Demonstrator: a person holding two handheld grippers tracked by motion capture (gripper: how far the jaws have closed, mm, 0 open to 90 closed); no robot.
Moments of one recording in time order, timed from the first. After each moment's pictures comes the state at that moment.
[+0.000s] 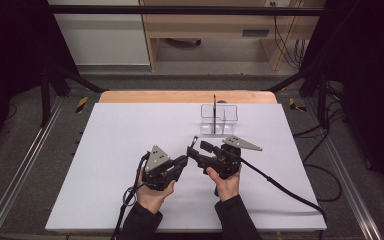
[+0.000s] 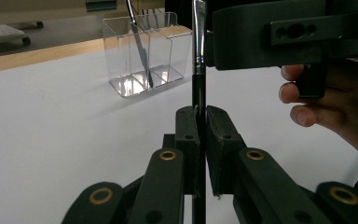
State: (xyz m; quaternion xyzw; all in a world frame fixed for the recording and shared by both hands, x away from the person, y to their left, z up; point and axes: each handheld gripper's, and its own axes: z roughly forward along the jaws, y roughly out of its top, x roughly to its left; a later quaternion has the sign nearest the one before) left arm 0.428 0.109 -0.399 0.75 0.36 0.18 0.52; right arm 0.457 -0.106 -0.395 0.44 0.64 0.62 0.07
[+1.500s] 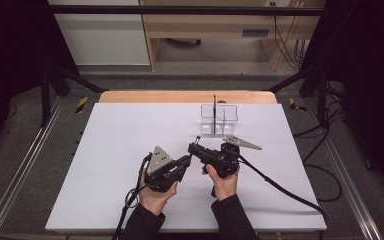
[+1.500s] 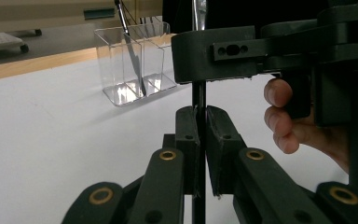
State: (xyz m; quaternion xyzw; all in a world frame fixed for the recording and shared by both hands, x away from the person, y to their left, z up) left arm 0.422 0.103 -0.394 0.74 0.36 0.18 0.53; right arm 0.459 -0.104 -0.396 0.45 0.62 0.64 0.01
